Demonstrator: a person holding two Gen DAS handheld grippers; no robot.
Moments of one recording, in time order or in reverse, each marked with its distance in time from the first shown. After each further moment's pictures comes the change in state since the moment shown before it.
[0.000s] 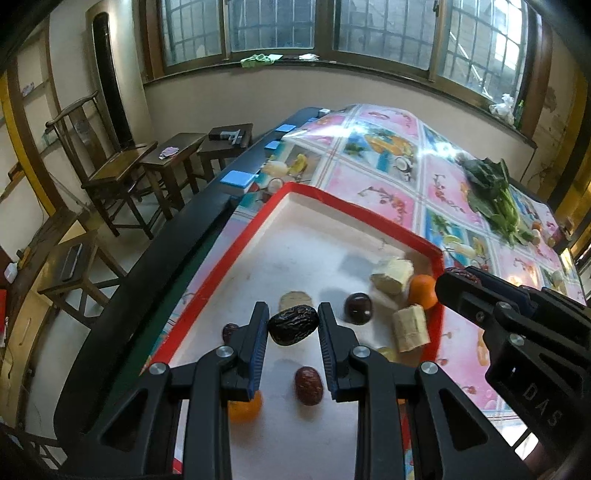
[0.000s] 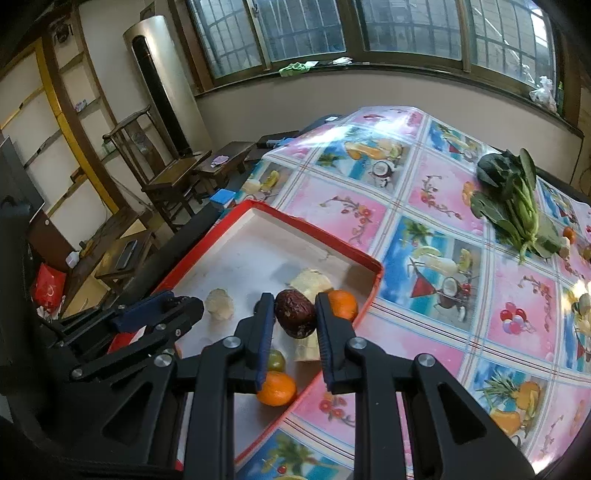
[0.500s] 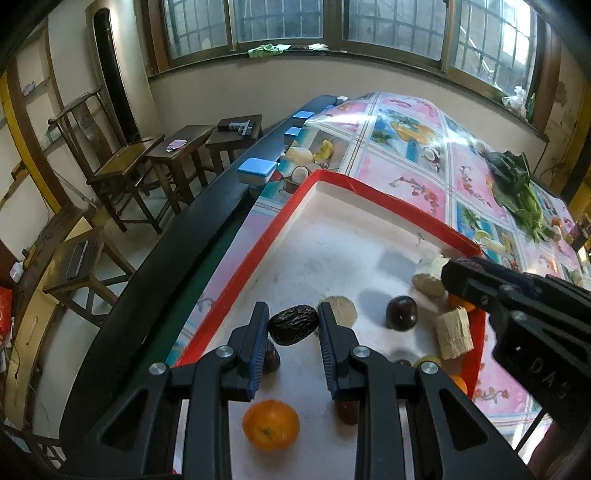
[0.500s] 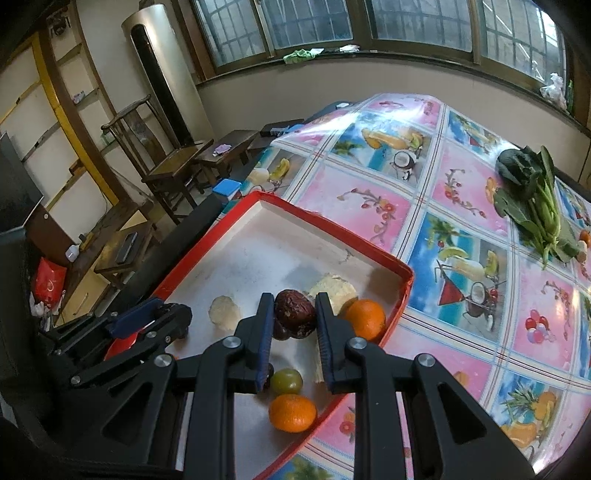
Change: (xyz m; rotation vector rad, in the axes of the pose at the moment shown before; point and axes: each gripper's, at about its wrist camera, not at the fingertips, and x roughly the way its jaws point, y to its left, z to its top) left arm 0.028 0.018 0.006 0.013 0.030 0.037; right arm 0.038 0.012 0.010 -0.001 0.050 0.005
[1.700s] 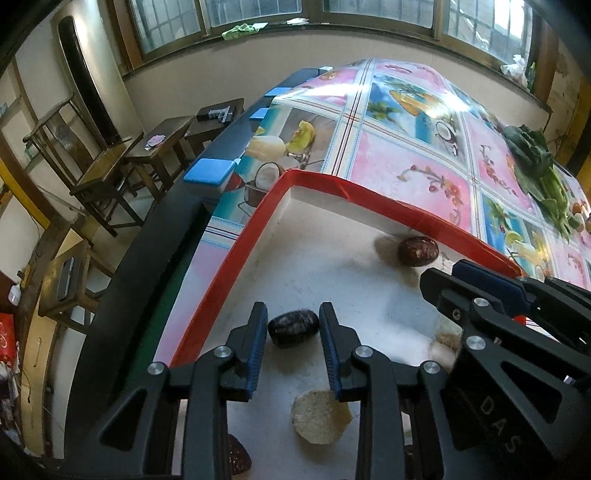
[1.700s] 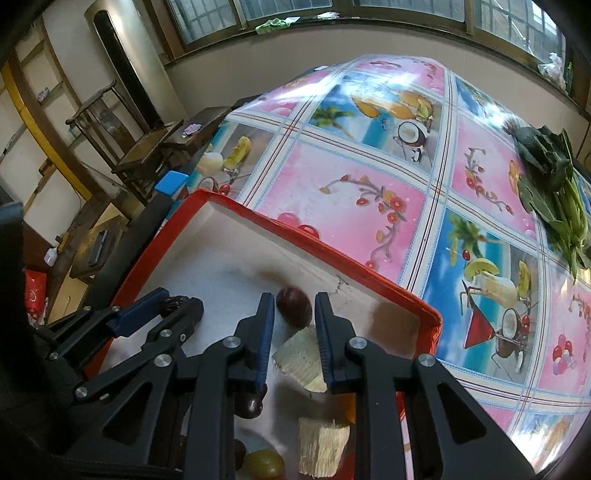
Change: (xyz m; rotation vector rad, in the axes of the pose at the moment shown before) left arm 0.064 -0.019 0.034 0.089 0.087 0.013; right arm 0.082 -0.015 0.036 0.054 0.113 -0.078
